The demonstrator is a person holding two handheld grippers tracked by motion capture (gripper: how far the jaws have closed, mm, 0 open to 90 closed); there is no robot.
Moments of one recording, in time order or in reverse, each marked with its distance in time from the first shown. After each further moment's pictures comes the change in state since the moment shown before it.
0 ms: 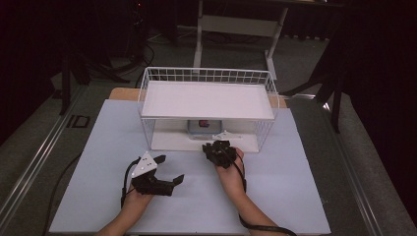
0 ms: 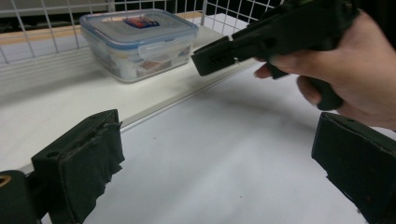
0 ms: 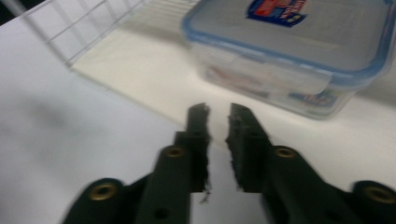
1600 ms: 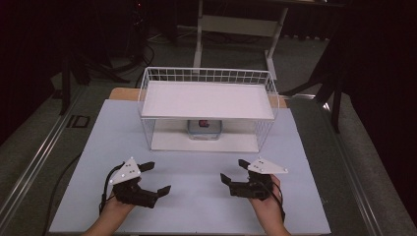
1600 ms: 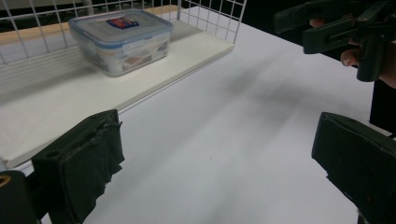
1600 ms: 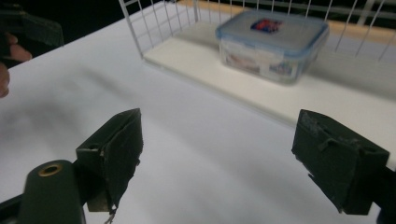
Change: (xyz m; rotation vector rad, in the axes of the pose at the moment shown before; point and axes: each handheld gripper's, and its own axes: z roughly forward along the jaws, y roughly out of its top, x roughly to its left) left arm -0.003 0.006 -0.057 0.048 -0.059 0.042; right arm -0.010 -0.050 -0.121 -0.144 0.106 -0.062
